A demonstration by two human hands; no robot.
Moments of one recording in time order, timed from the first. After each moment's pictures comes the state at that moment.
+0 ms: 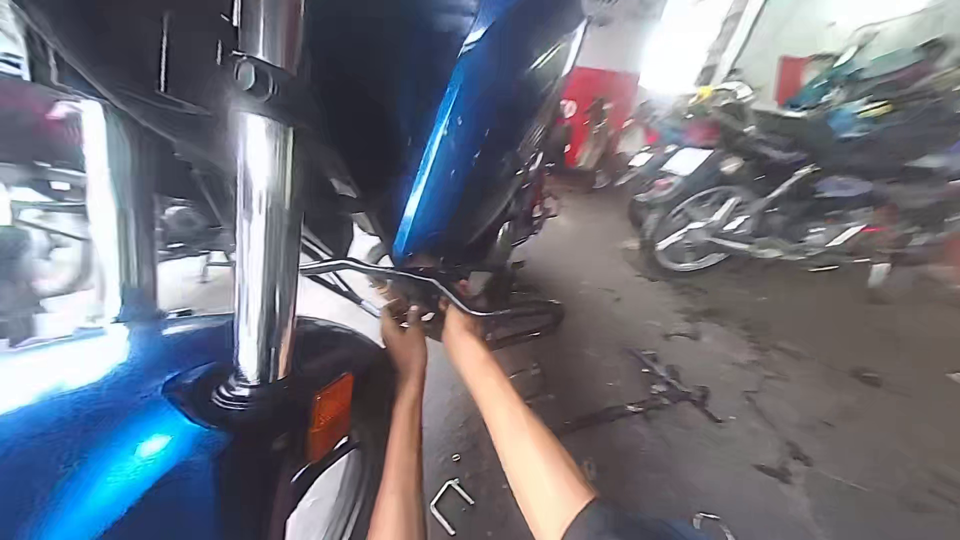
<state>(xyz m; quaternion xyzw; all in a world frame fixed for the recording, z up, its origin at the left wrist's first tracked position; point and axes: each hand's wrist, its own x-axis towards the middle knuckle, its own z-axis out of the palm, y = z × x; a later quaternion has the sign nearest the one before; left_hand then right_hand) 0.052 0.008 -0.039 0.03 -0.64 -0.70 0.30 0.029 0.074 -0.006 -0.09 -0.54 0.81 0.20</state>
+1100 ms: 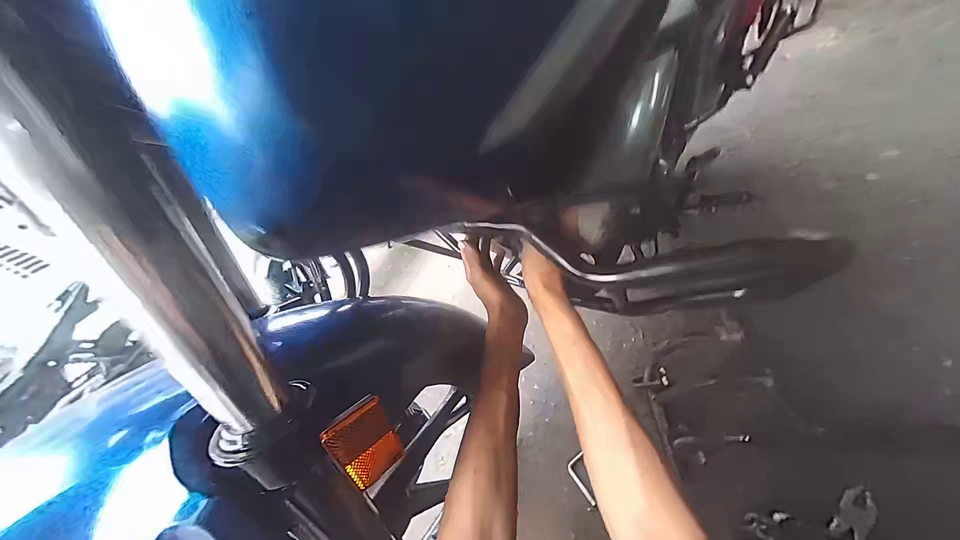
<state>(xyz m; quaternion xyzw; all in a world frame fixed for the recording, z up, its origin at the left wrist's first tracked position) -0.001 -0.002 -0.033 -0.01 -0.49 -0.80 0.34 -0.025 0.042 -0.035 0.03 -0.73 0.62 0.28</state>
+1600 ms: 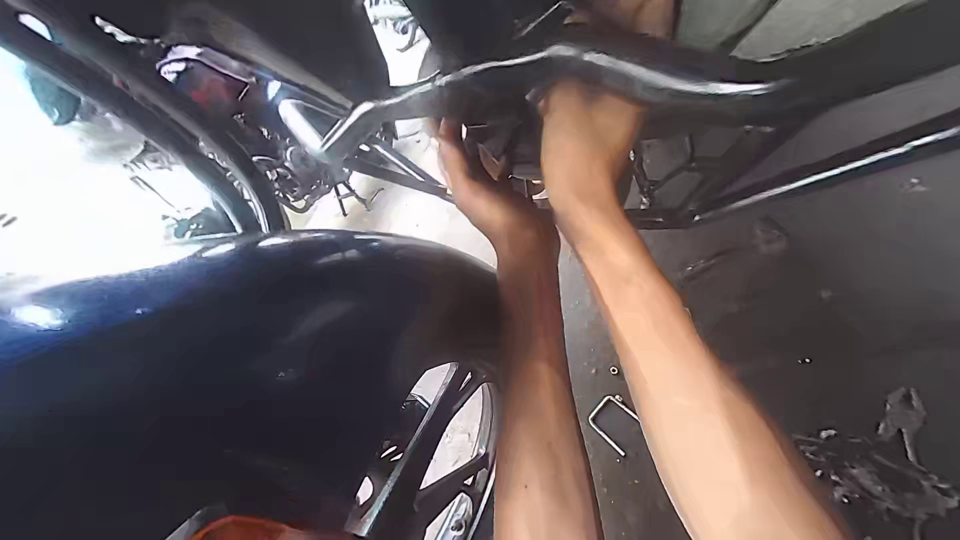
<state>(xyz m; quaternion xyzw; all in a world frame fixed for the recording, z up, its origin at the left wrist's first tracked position) 0.007 0.007 -0.023 -0.03 -0.41 -0.84 0.35 -0.015 0.035 -0.009 0.04 -0.47 0.75 0.47</state>
